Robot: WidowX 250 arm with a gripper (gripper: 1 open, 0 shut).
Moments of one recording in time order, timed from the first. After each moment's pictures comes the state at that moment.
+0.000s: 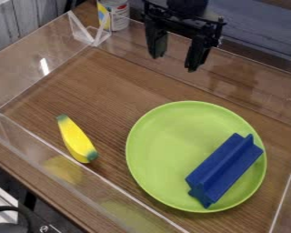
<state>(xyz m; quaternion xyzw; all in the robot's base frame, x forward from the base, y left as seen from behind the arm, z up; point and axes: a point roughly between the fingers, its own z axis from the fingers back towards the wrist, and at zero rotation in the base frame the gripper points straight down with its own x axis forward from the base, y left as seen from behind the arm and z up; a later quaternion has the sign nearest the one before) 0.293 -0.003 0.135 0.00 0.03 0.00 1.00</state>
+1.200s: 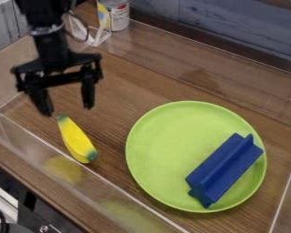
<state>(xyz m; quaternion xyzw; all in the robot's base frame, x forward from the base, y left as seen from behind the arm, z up) 0.188 0.106 0.080 -0.04 0.02 0.42 0.91</state>
